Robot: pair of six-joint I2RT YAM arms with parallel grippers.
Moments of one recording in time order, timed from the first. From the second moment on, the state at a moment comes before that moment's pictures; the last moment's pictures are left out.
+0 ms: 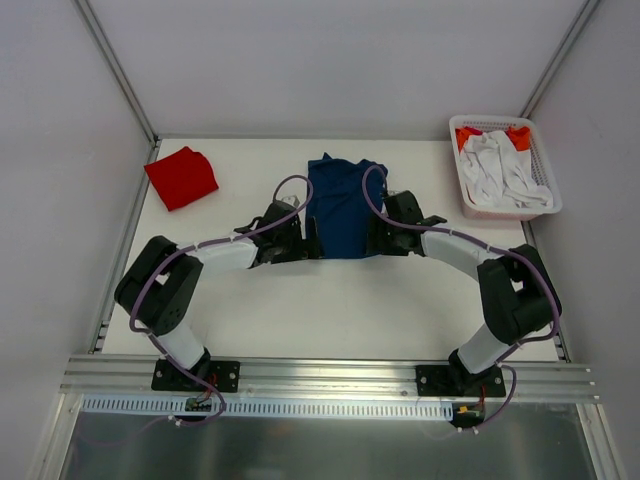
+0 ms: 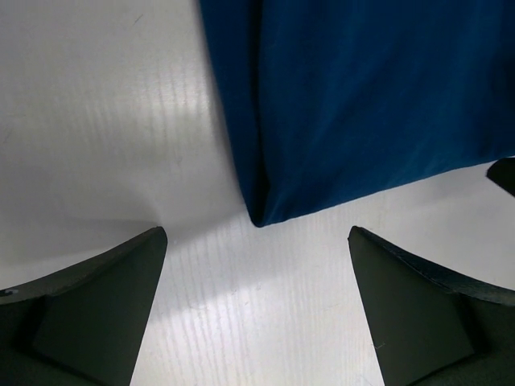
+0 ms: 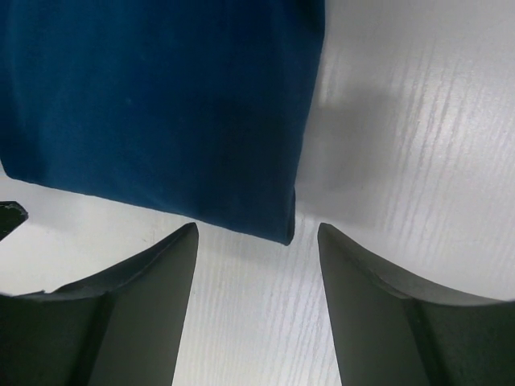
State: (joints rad) left arm -0.59 1.65 0.87 -0.08 0.05 -0.65; right arm 0.48 1.62 0.96 -0.32 -0.04 0.42
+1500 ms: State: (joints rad) left arm -0.65 1.58 0.67 0.09 0.08 -0.74; right arm 0.59 1.57 0.76 -0.10 -0.04 0.53
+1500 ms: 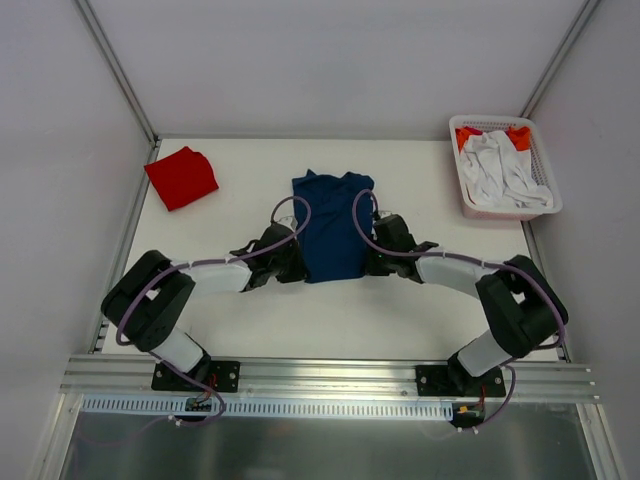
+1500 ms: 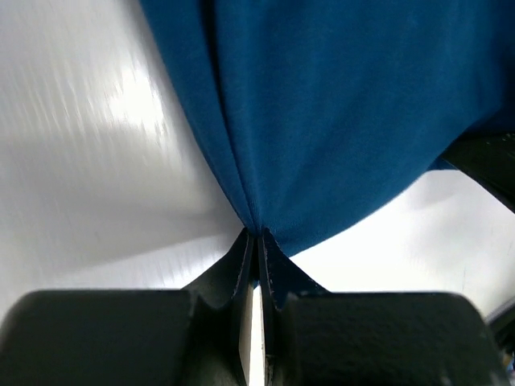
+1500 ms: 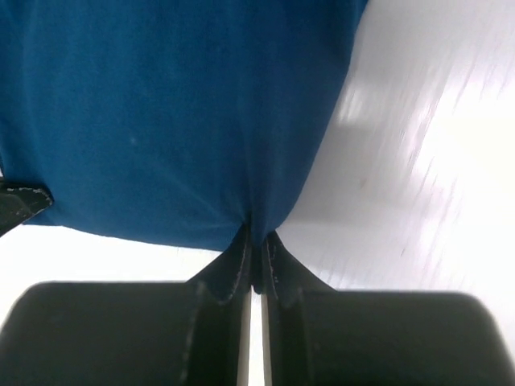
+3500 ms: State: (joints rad) left arm -0.55 1.64 1.27 -0.29 -0.11 -0.53; right arm 0.56 1.69 1.35 -0.36 0.26 0.28
